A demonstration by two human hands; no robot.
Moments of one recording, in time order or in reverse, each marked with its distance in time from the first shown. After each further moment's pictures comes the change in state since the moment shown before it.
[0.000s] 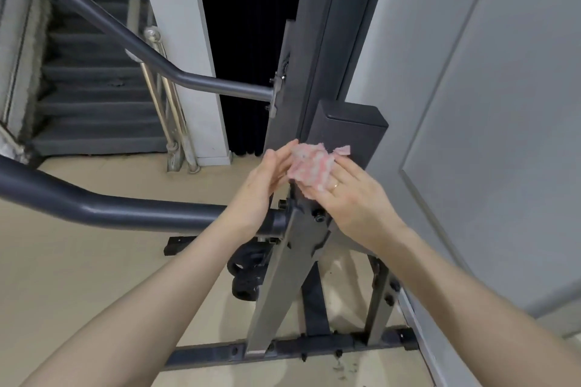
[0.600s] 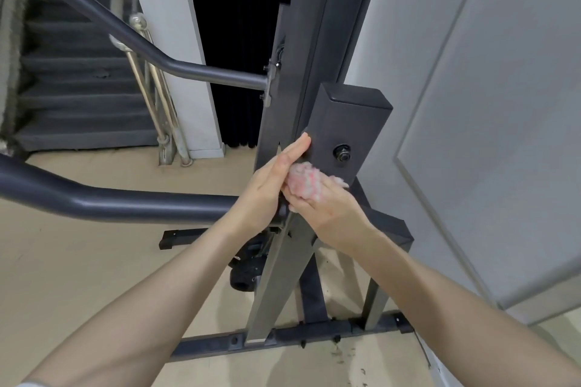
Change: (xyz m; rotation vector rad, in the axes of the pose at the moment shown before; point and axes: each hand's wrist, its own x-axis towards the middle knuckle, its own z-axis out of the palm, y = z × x) left_hand -0.007 -0.014 0.000 0.130 -0.045 0.056; right_hand -0.020 -0.013 0.060 -0.272 -0.140 -0.099
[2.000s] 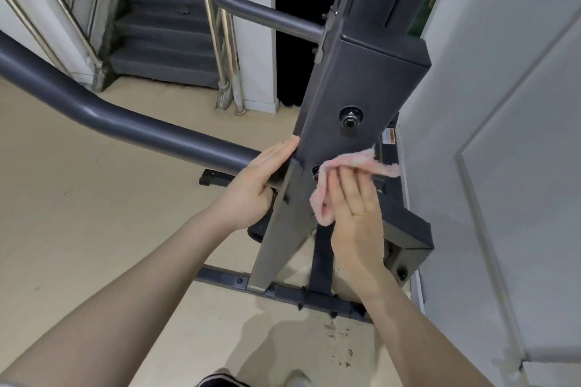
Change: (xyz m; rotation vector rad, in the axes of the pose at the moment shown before) left_hand -0.032 -0.058 0.026 0.535 0.187 -0.157; right_hand -0.067 0.004 0.052 0.501 0.385 0.269
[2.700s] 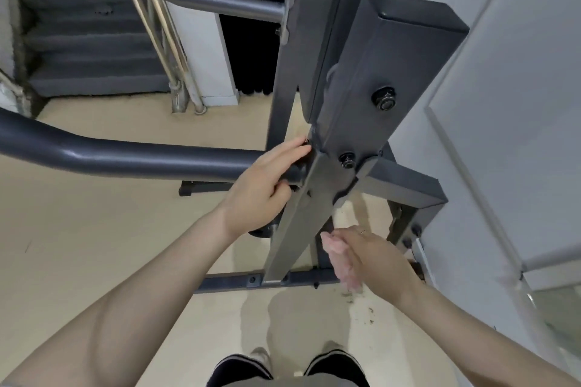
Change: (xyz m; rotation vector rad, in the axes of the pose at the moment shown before) left_hand 0.007 -0.027 -0.038 0.047 -0.168 0.260; right_hand -0.053 -0.035 -0.002 -0.285 -0.681 -0.233
